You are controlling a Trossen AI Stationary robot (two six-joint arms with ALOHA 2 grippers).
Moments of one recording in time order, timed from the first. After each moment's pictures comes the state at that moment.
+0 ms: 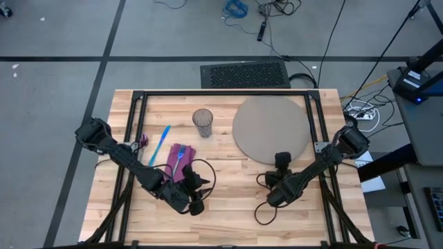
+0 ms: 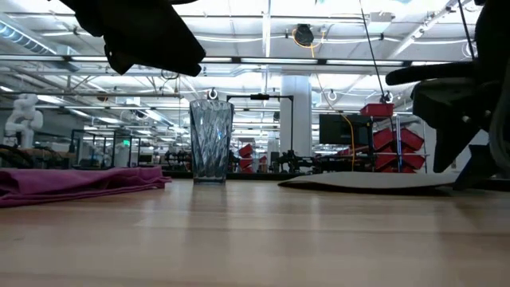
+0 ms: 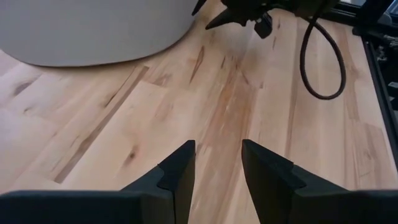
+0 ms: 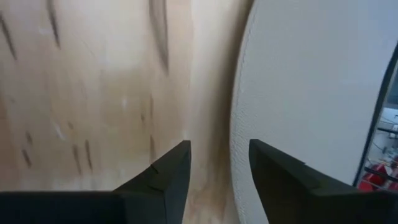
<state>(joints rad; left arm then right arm) -0.61 1.57 0.90 -0.07 -0.67 -0.67 0.60 1.77 0.91 -1.02 0.57 0.60</state>
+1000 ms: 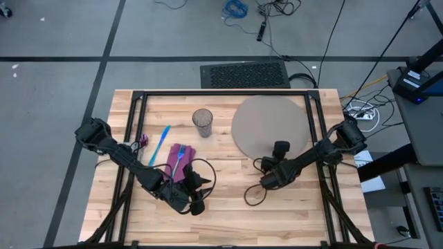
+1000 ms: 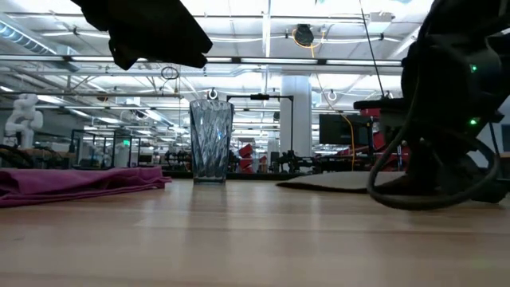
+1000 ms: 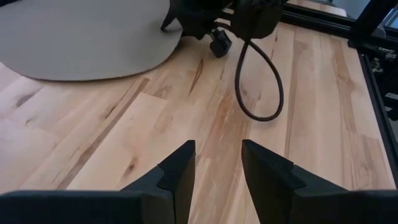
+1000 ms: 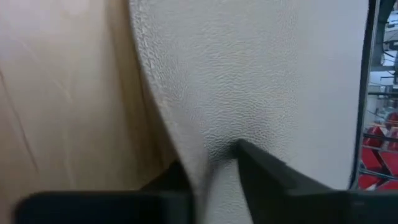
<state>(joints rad) -0.61 1.57 0.90 -0.03 -0.70 -0.64 0.39 1.77 0.78 -0.81 0.71 0.58</state>
